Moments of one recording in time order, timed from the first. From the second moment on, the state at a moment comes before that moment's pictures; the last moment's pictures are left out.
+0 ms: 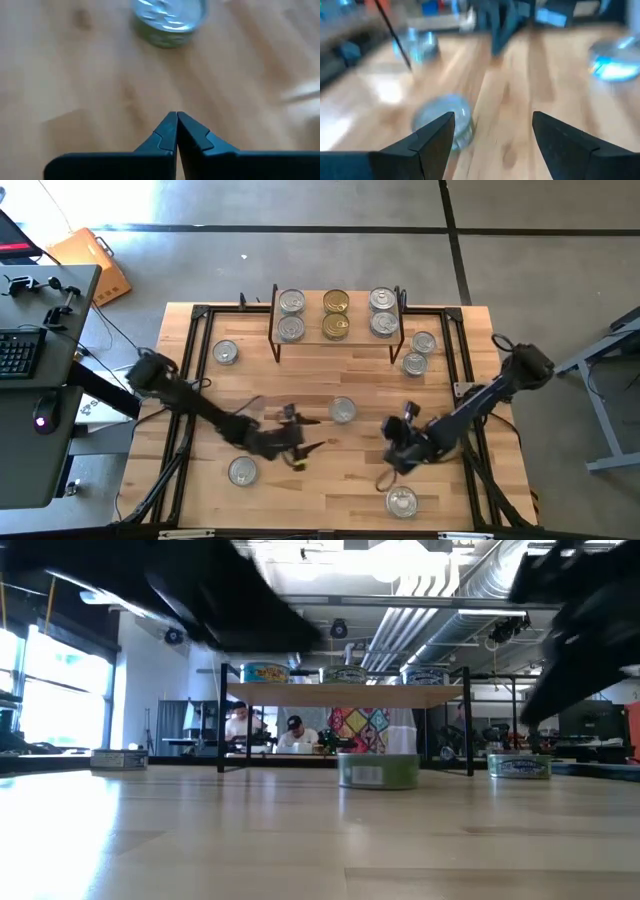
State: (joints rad) left arm -0.48 1.78 0.79 0.54 -0.69 -0.15; right arm 0.62 1.54 0.84 -0.64 0.65 0.93
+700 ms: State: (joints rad) left arm -0.37 1.90 1.11 -0.23 -0.84 -0.22; right arm 0.19 1.71 0.84 -0.17 0.23 0.29
